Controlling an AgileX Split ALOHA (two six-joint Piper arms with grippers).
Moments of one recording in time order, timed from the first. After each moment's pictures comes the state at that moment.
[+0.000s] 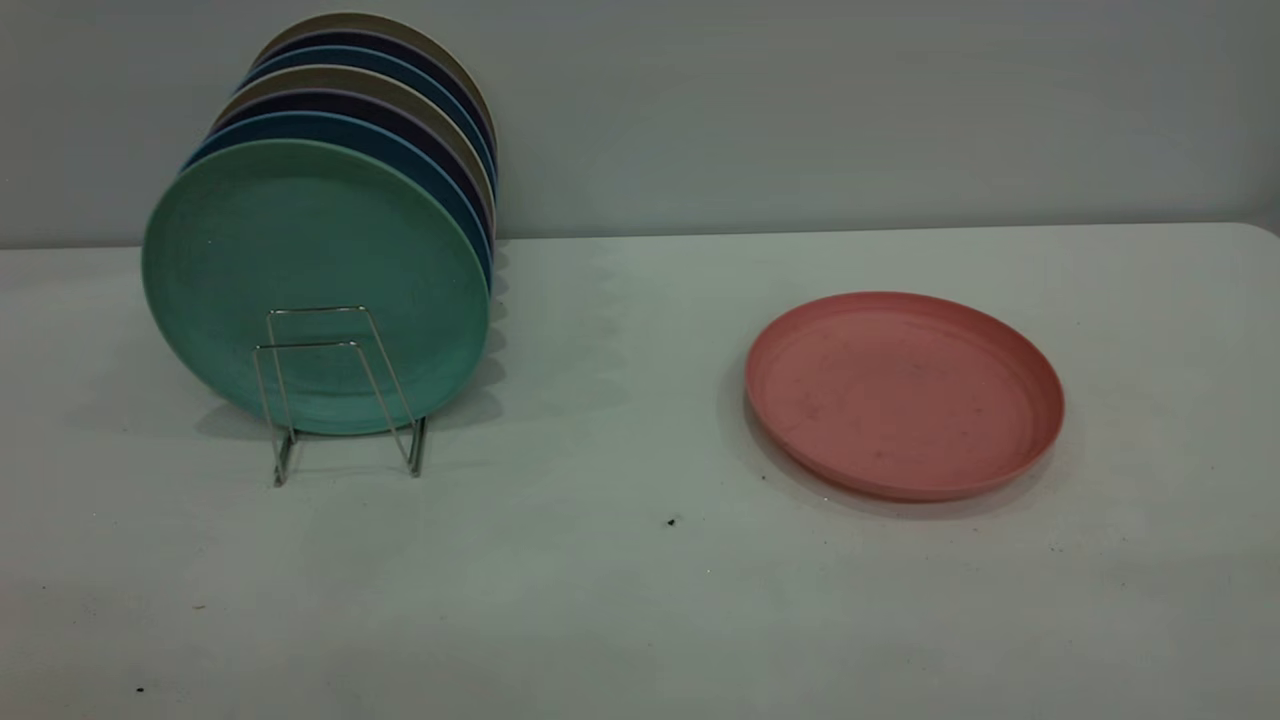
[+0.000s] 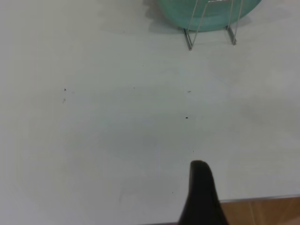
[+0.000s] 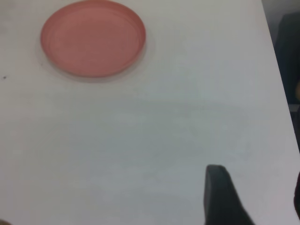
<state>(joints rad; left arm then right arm) 0.00 -0.02 -0.49 -0.04 1.13 0.02 0.03 -0.02 -0.47 0.01 1.13 -0.06</state>
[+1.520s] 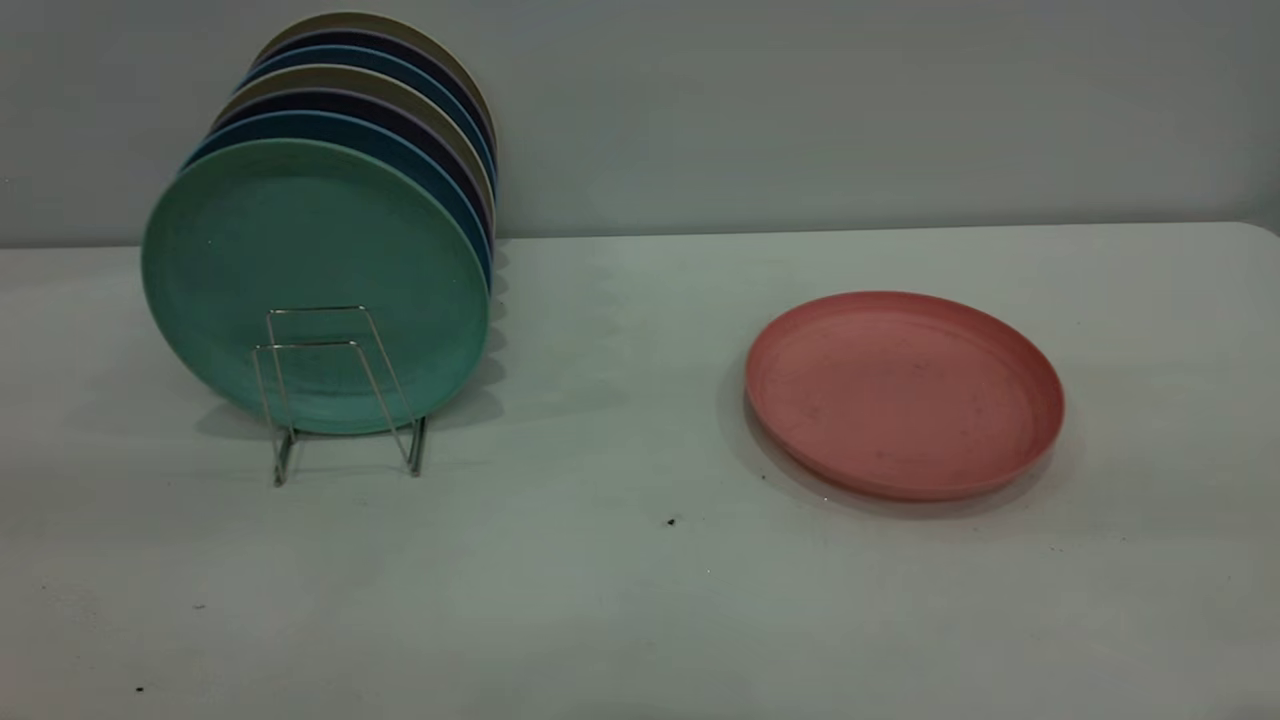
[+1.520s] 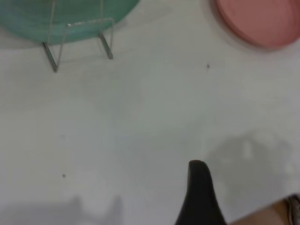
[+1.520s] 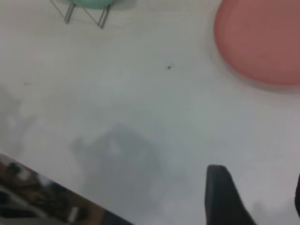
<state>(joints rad) 0.00 0.90 -0.58 -0.61 0.64 0.47 0.03 1.01 -0.50 0.91 0.64 -0.84</state>
